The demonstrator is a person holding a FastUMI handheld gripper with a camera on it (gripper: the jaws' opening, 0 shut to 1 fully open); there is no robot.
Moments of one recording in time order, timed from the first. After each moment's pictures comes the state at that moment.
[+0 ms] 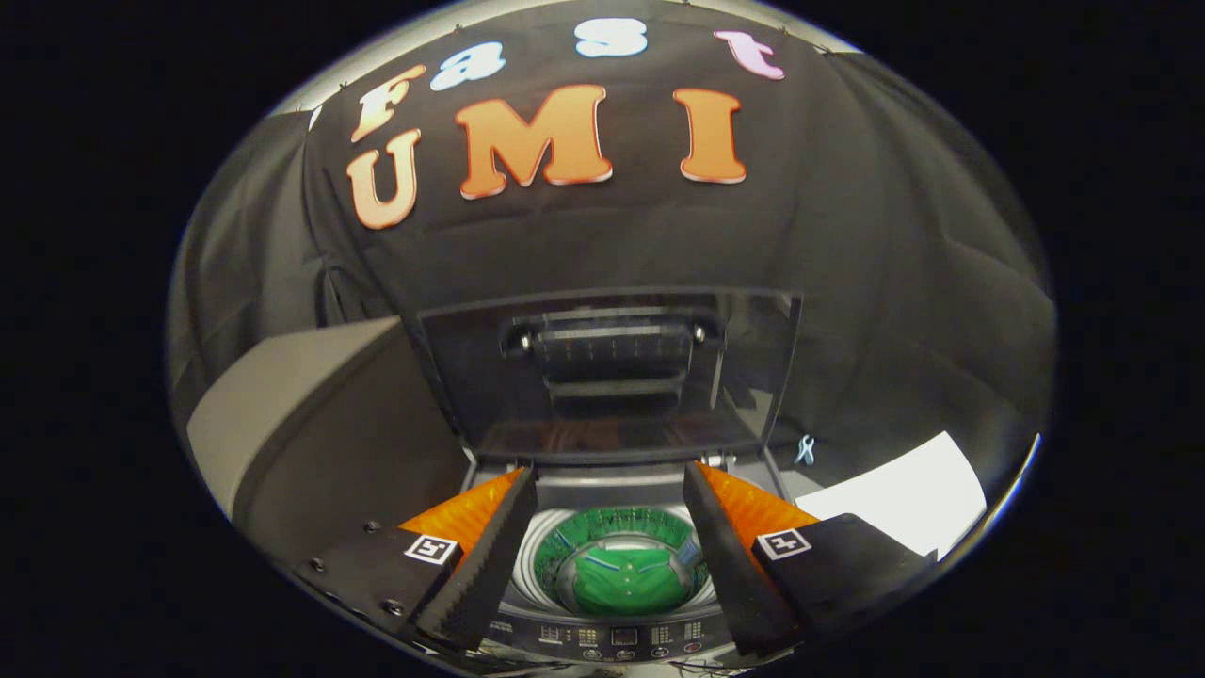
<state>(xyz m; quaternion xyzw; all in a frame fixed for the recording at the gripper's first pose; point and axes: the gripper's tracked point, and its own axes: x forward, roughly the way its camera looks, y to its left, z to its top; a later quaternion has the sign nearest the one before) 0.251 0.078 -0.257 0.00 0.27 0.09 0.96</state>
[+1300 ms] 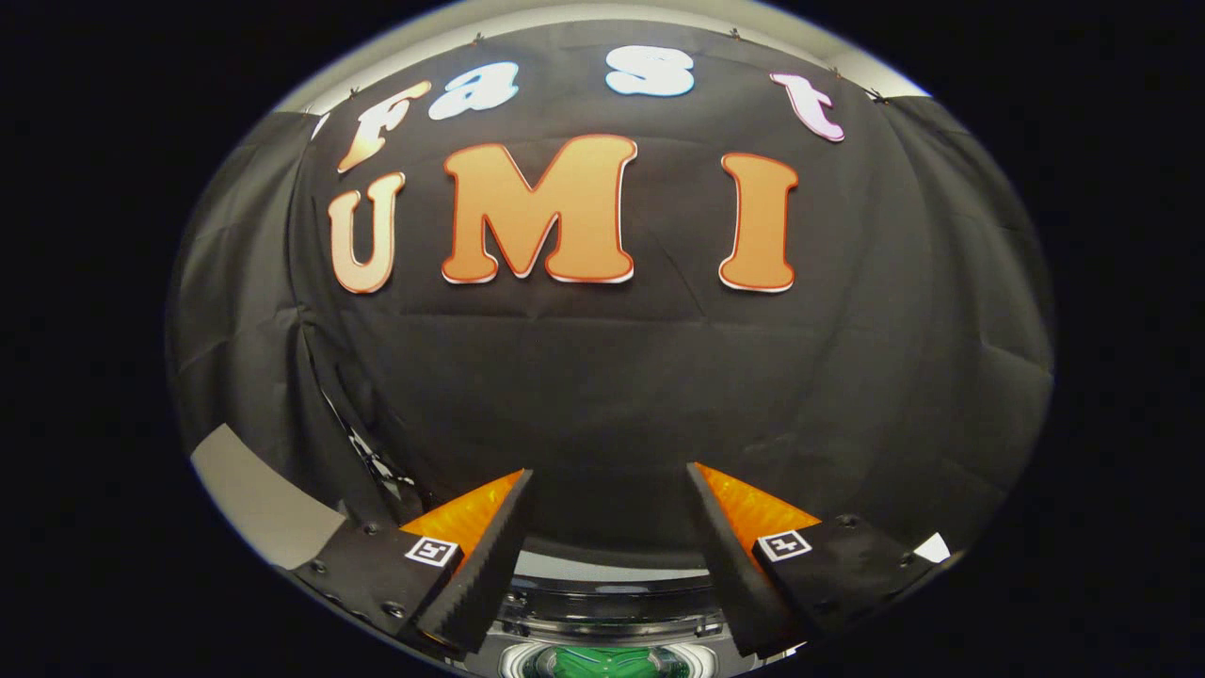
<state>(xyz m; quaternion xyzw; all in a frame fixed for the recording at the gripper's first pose) 0.461 0.132 -0.173 -0.05 0.20 0.09 0.97</state>
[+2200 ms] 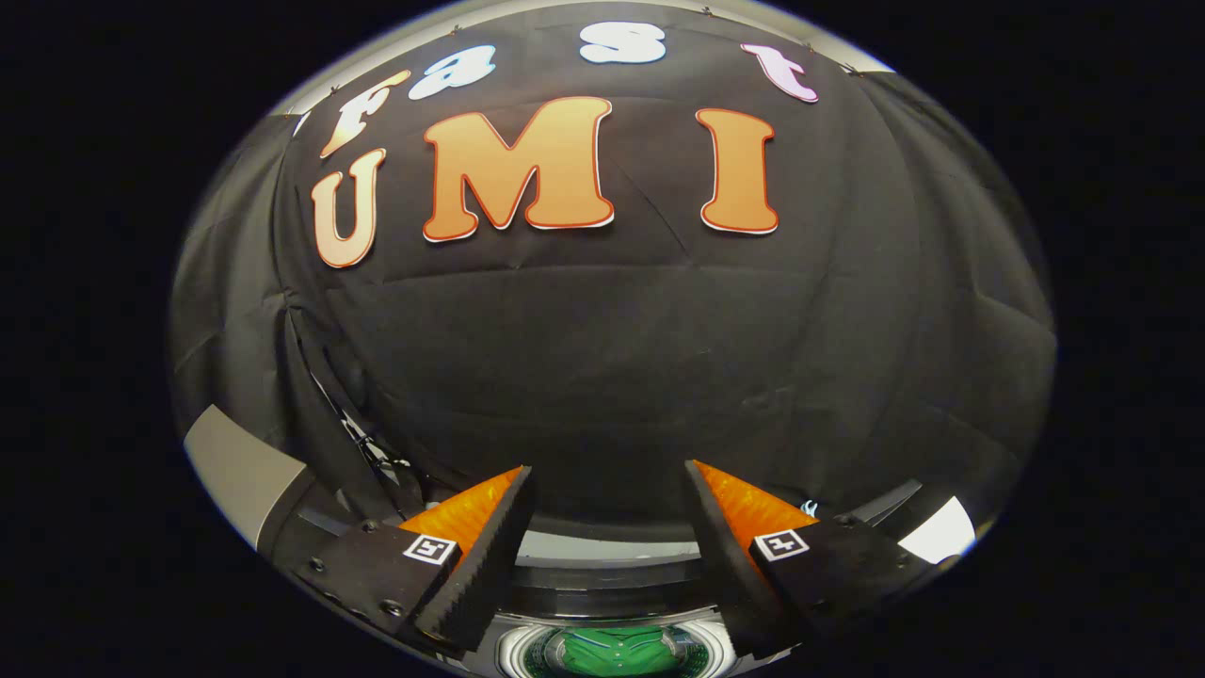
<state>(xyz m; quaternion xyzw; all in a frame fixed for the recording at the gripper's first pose) 0.423 0.112 -0.227 -0.02 0.23 0.08 0.97</state>
